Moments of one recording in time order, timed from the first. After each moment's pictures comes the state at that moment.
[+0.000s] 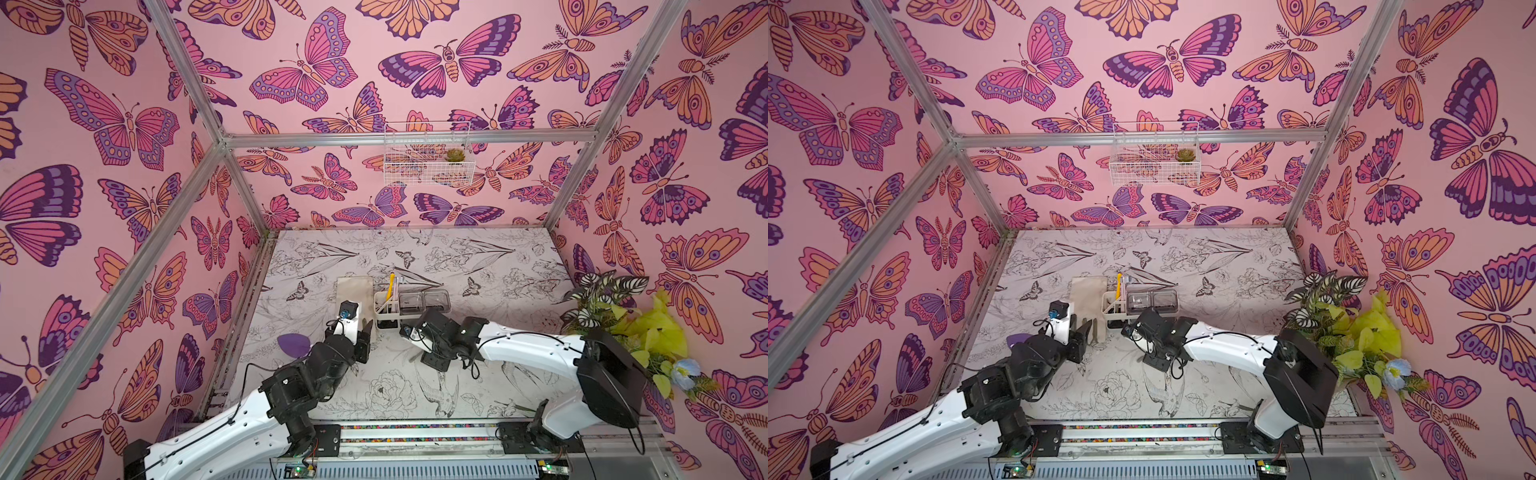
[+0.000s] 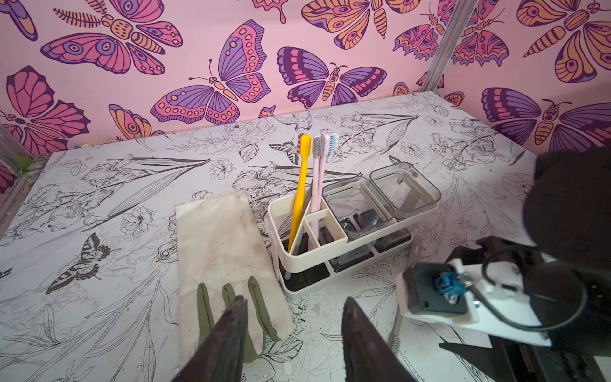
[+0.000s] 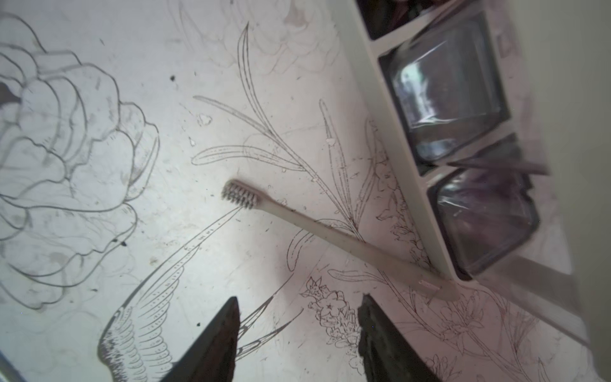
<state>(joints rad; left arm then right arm) -0.98 0.65 0.56 -0.30 -0.58 -0.27 0.98 1.59 0.95 -0.59 0.12 -0.24</state>
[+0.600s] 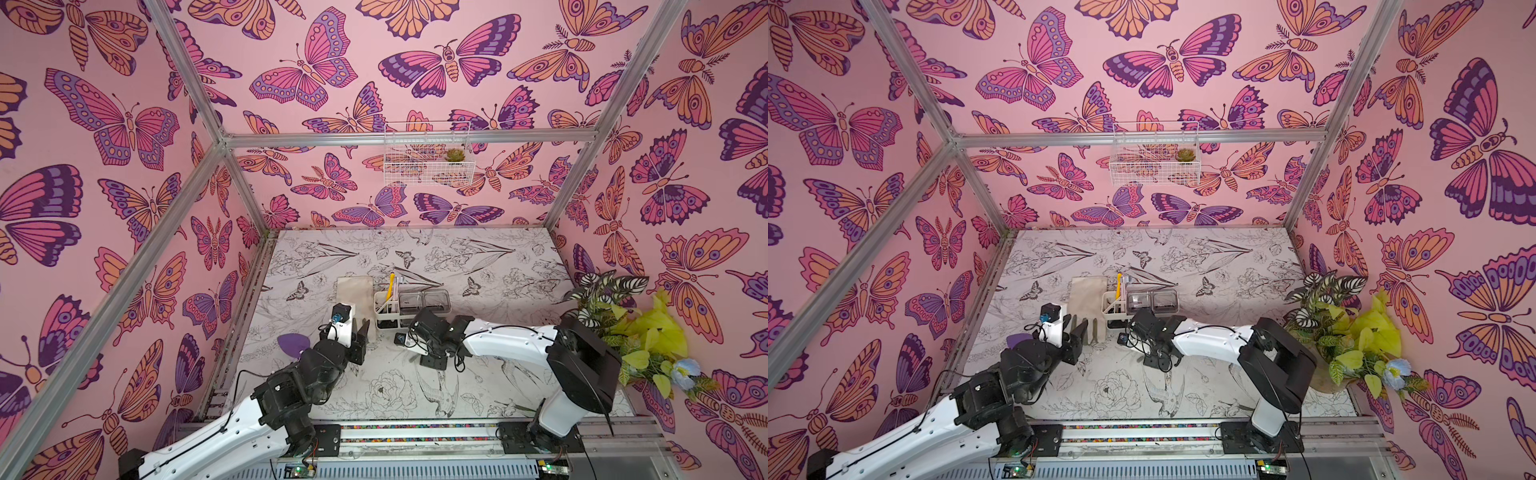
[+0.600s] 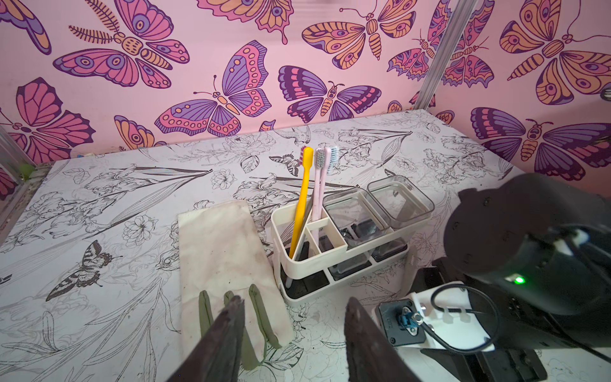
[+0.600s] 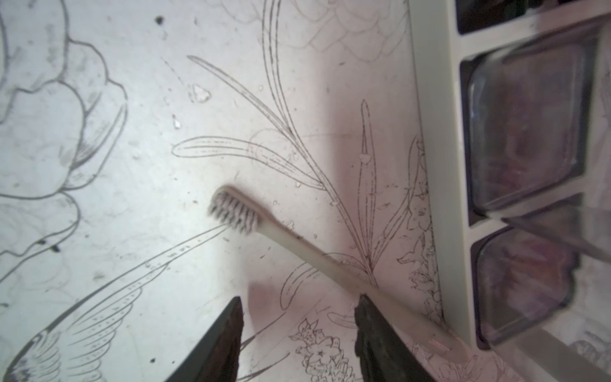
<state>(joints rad) -0.98 0.56 0.53 -0.29 -0.58 -0.25 0.96 1.70 1.00 -0.56 0.11 -0.42</state>
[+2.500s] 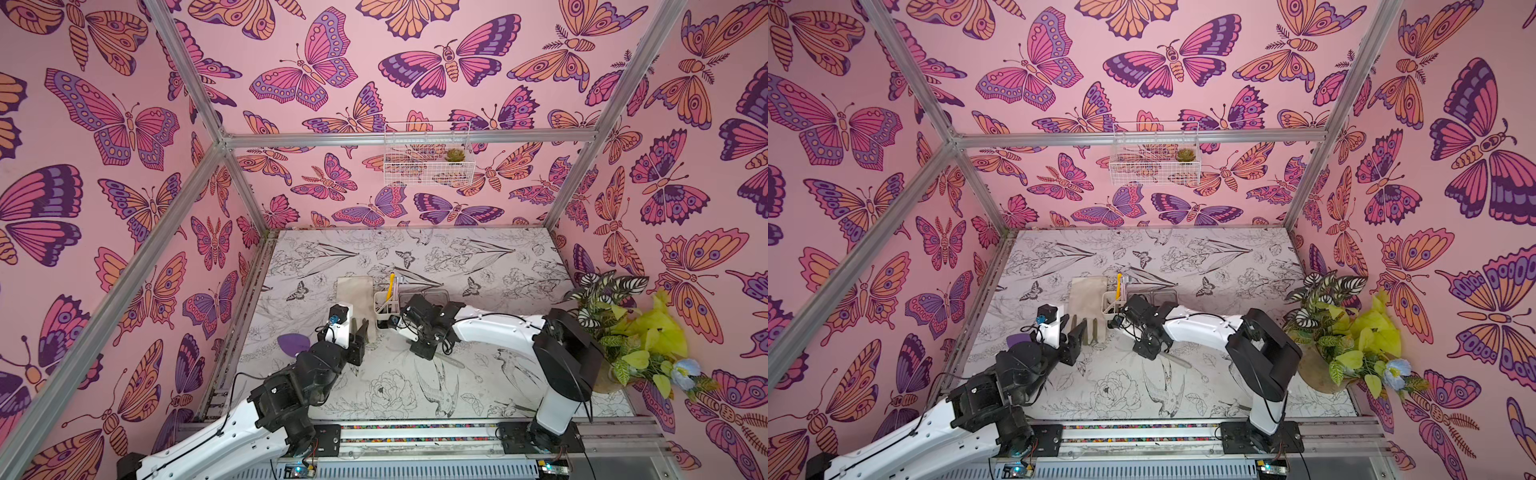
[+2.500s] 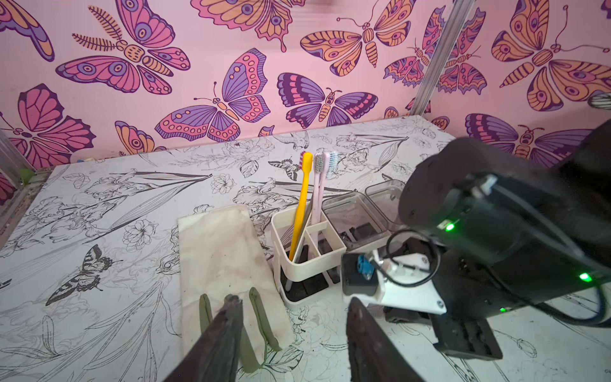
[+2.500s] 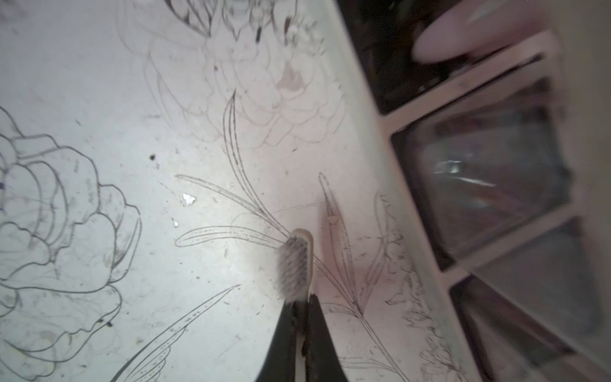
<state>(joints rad) -0.97 0.55 0.52 -0.29 -0.57 -0.24 0.92 1.73 1.14 -0.60 0.01 -0.22</state>
